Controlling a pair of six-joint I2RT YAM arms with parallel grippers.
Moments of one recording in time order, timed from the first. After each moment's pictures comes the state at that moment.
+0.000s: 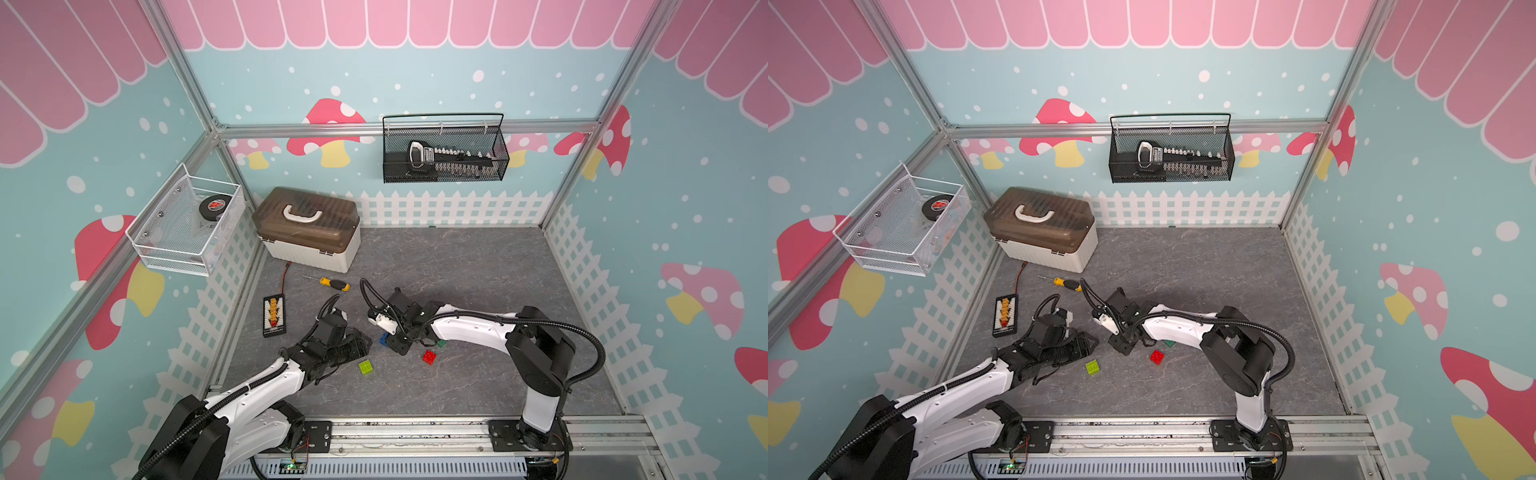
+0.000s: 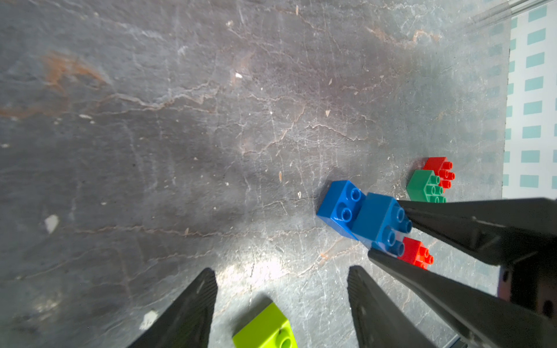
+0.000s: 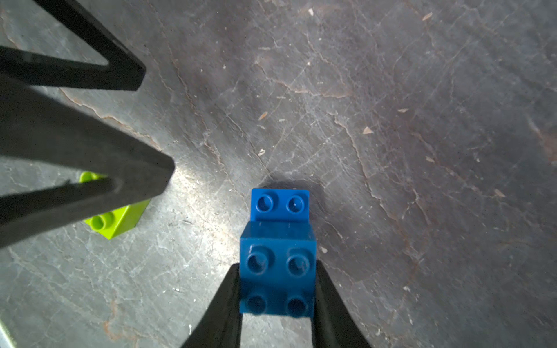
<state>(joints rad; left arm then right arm) -0.52 1.08 0.39 -0.17 0.16 -0.81 0.94 1.85 1.23 -0.52 -0.06 -0.11</state>
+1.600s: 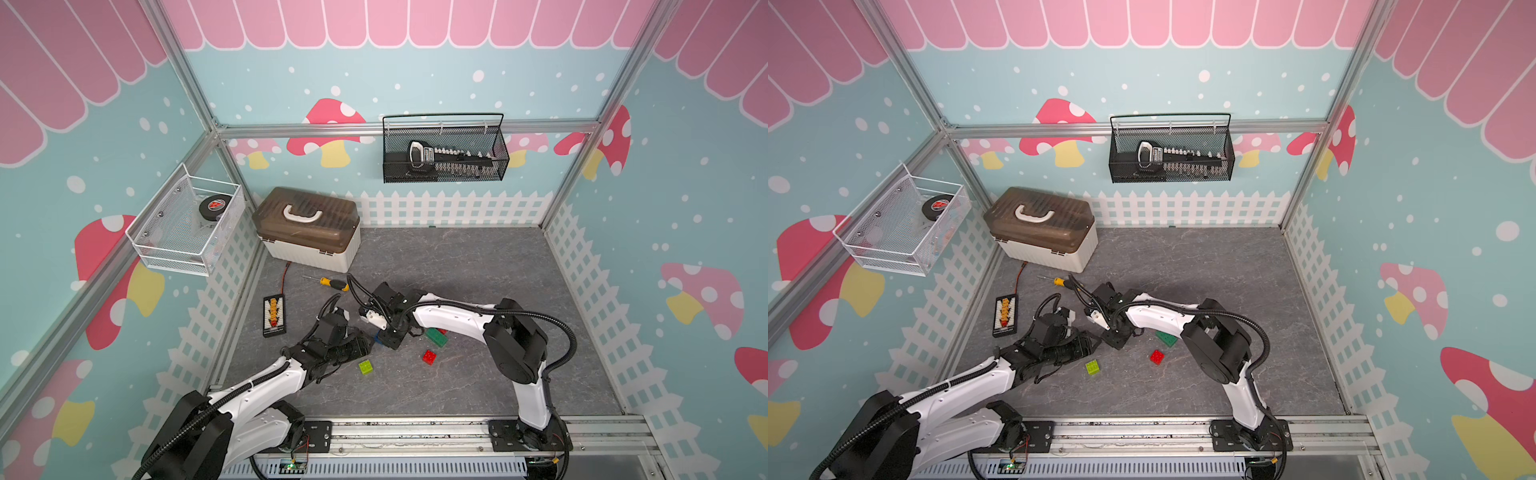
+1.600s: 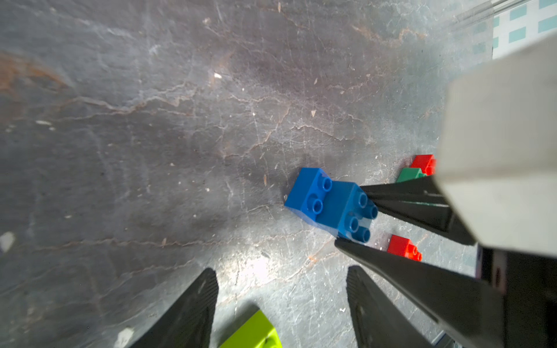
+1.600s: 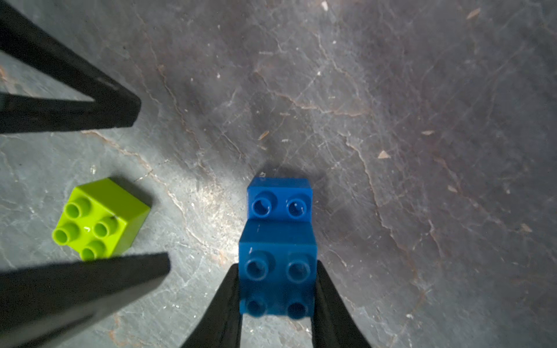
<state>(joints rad) -0.52 1.09 0.38 -0.12 0.18 -0.81 0.94 2.04 1.51 -0.76 -0.08 -0.13</state>
